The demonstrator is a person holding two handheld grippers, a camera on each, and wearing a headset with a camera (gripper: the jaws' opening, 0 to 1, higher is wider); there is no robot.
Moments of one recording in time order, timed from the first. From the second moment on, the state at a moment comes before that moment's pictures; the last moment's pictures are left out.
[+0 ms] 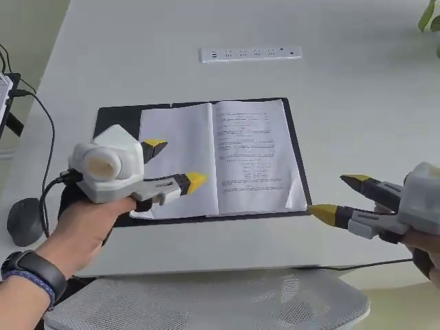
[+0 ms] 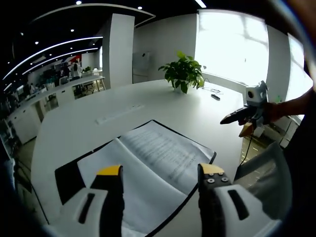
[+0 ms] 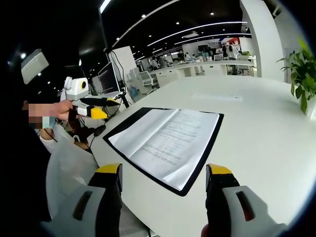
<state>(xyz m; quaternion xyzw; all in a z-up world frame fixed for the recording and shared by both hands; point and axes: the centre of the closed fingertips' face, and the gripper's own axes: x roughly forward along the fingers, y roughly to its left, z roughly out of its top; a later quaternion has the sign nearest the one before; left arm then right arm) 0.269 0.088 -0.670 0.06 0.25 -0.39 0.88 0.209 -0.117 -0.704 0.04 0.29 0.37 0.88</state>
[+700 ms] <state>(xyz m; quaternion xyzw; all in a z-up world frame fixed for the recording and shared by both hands) 0.273 -0.041 -0.702 0.08 0.27 -0.47 0.84 0.206 -0.128 -0.703 0.06 0.28 0.36 0.89</state>
